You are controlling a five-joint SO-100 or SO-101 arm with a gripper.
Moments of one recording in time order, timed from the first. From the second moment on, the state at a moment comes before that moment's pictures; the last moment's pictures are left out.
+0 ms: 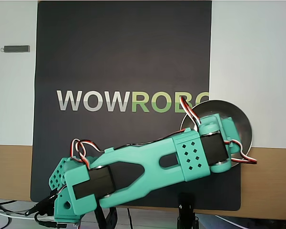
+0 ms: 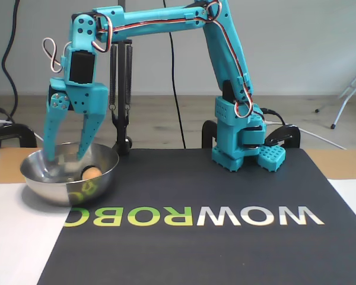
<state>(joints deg) 70.8 67.6 70.8 71.4 -5.7</state>
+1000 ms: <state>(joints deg) 60.3 78.6 71.9 84.4 -5.7</state>
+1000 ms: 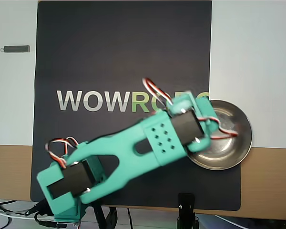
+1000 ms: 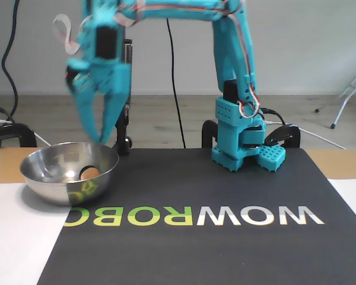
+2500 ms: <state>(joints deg) 1.0 98.3 97.4 79.2 7.3</state>
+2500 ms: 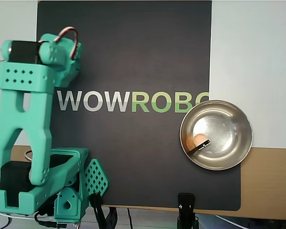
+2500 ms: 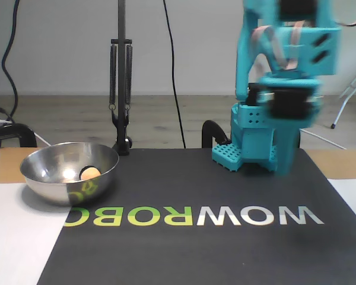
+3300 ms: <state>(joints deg) -4.0 146.3 150.0 36.7 7.2</state>
